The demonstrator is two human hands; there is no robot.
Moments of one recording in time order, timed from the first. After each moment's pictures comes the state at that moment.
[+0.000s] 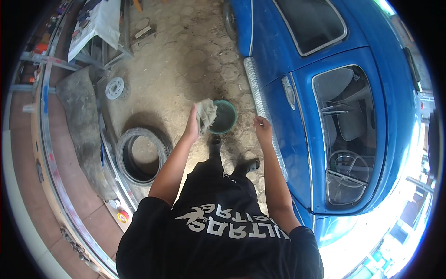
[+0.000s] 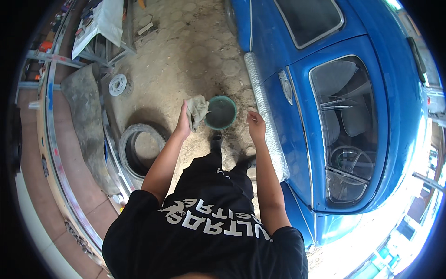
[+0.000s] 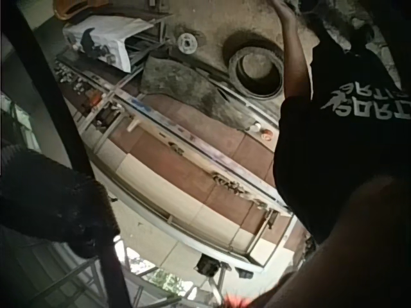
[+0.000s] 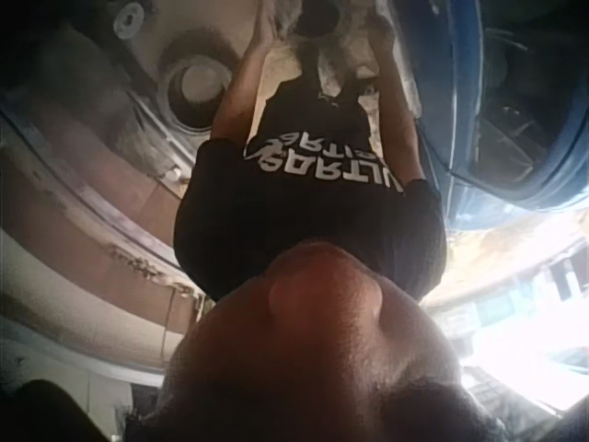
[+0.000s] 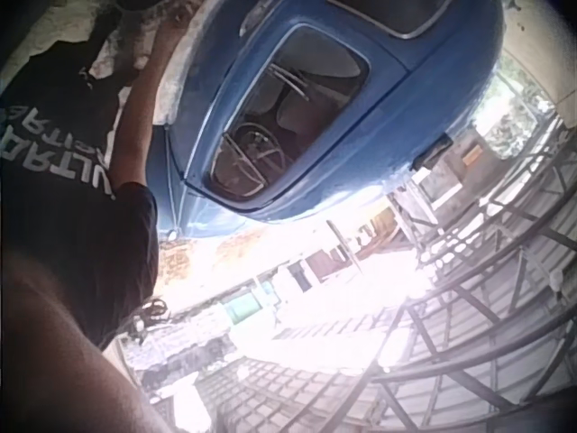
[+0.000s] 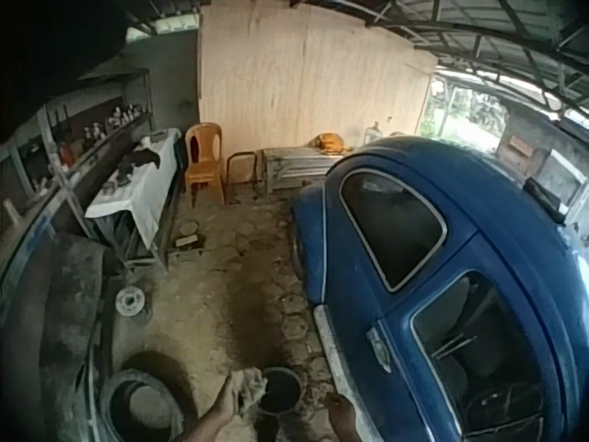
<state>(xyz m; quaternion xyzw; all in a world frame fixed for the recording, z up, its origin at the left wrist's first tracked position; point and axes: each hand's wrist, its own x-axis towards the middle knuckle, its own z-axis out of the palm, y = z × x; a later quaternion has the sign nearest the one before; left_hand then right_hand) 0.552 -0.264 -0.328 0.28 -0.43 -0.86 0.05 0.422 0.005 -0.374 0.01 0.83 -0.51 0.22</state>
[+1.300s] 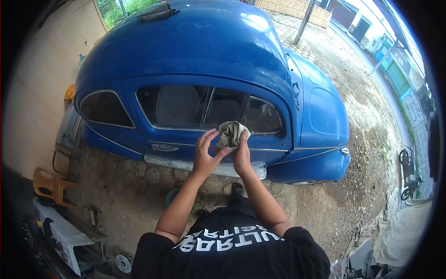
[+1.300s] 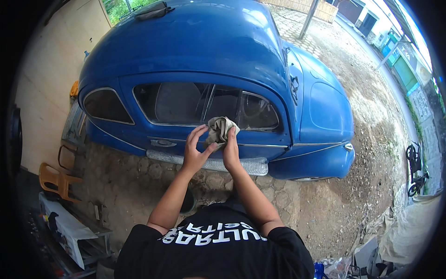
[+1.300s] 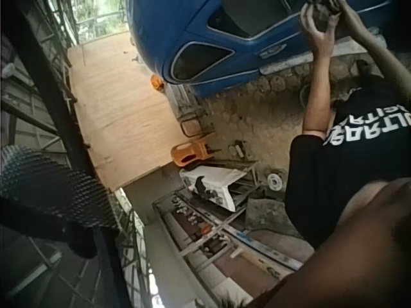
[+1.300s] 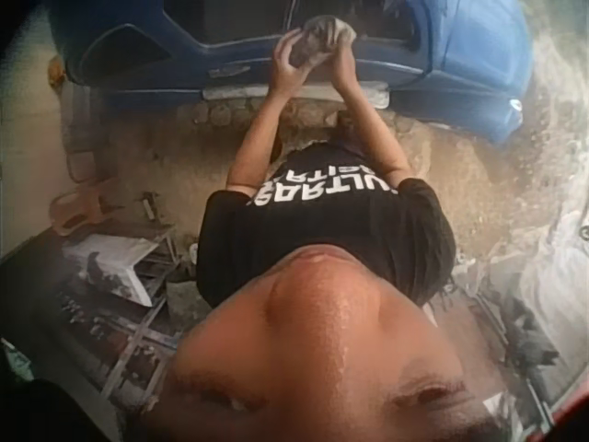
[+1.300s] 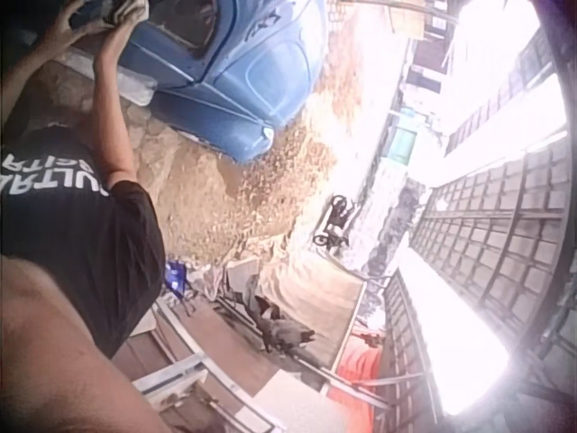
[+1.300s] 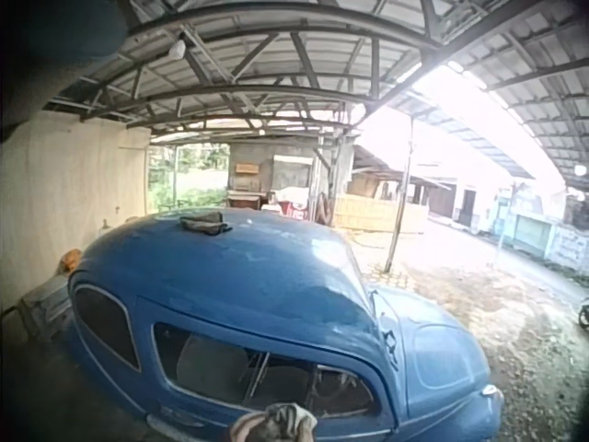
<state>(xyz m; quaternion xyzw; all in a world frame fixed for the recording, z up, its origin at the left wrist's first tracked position) 0.427 0.094 -0.147 -0.42 -0.74 -0.52 0.08 0.496 0.231 -0.190 0.15 0.43 -0.86 -0.25</state>
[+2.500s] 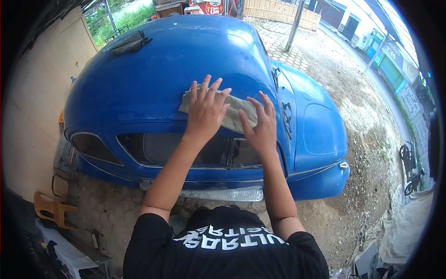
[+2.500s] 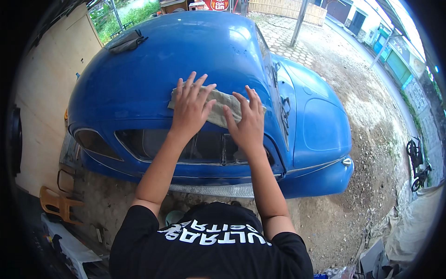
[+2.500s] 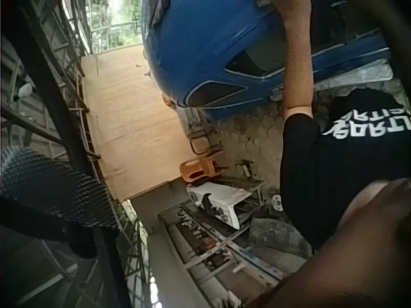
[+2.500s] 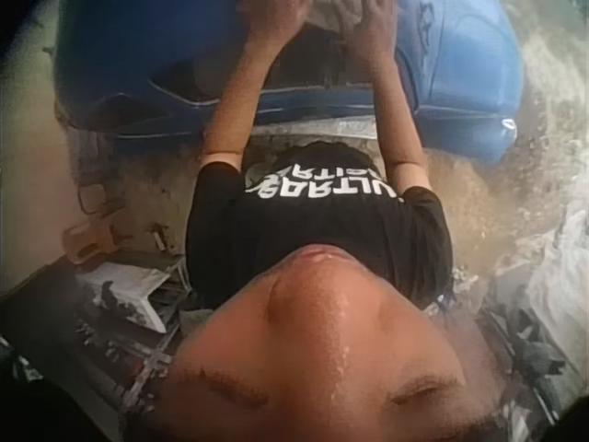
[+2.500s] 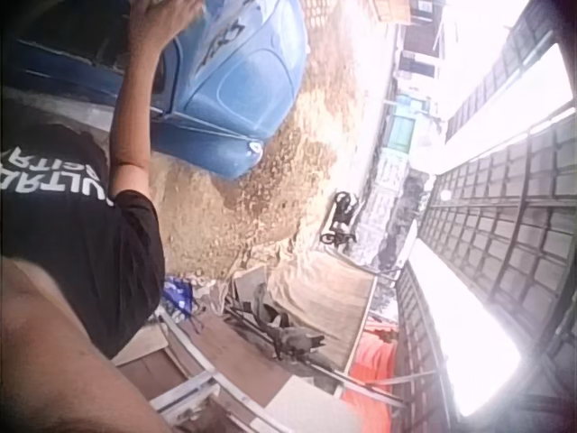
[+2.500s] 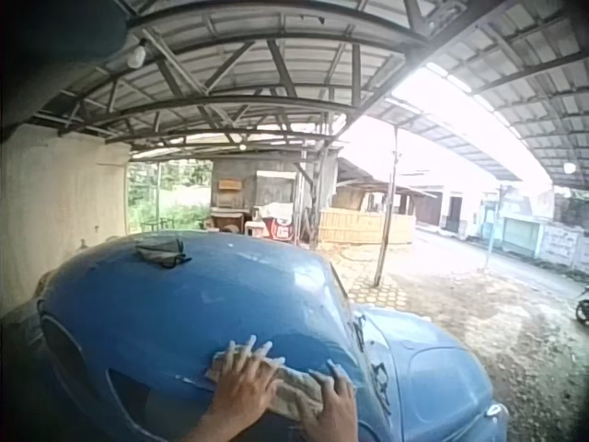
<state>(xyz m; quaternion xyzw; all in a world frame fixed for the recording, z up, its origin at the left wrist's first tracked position) 0.274 0.278 0.001 -0.53 -0.76 -0.23 0.32 0.421 0.404 -0.023 0.18 0.88 -0.17 -0.41</state>
